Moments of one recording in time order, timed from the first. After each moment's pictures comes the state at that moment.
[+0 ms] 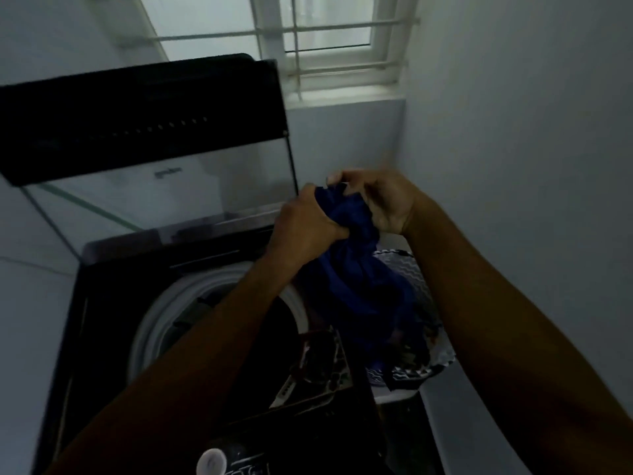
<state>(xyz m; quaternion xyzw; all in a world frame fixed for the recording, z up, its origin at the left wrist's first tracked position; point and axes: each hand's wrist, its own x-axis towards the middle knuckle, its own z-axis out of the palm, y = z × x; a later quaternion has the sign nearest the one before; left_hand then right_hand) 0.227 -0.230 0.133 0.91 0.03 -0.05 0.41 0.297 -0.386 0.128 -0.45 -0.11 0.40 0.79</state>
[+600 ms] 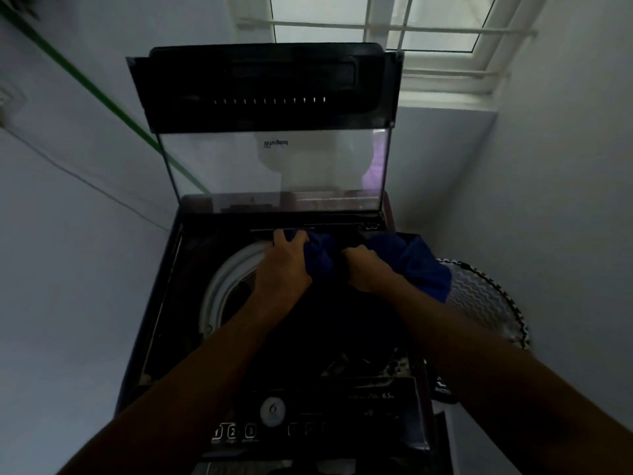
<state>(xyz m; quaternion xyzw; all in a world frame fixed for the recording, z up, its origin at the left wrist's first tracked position) 0.137 -0.092 0.057 0.97 0.16 -0.08 0.14 0.221 -0.244 0.011 -0.93 -0.27 0.22 0.07</state>
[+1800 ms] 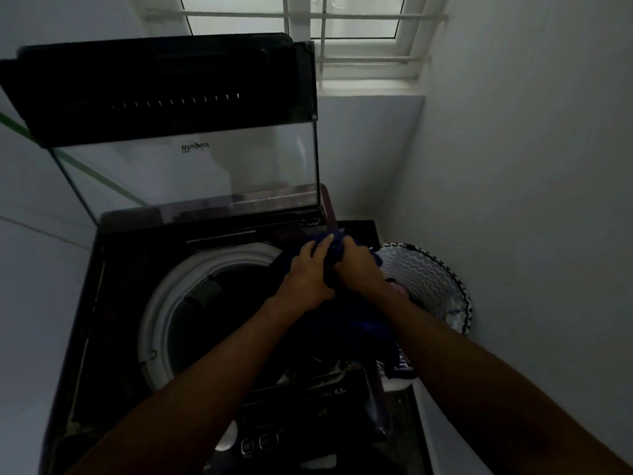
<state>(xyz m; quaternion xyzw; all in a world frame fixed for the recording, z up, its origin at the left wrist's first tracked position) 0.176 -0.197 -0.005 0.94 -0.03 -0.15 0.31 0.215 -0.326 0.006 -0.94 0.01 0.17 0.30</state>
